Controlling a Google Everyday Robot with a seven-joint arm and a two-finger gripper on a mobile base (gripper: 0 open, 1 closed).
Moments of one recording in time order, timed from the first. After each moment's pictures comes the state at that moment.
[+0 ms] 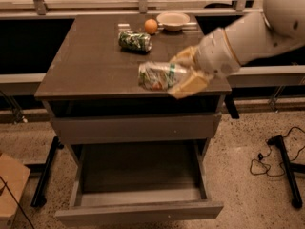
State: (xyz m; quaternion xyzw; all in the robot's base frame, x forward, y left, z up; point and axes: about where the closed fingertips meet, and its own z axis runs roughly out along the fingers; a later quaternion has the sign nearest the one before) arm 0.540 -0.068 0.915 -0.67 0.61 0.20 0.36
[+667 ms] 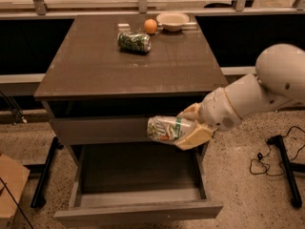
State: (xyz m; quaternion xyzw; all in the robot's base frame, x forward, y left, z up) arm 0.467 -0.085 0.805 -0.62 0.68 0.28 0.28
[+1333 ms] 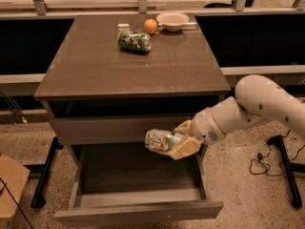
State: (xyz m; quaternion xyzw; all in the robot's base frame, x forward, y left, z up) arm 0.487 -0.079 0.717 -0.56 0.72 0.32 0.25
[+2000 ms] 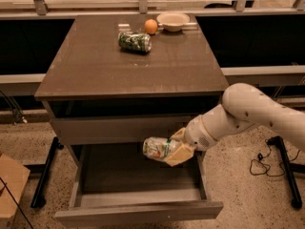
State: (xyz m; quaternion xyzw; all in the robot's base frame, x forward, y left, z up) arm 0.488 -0.073 0.679 -0.55 0.74 0.30 0.21
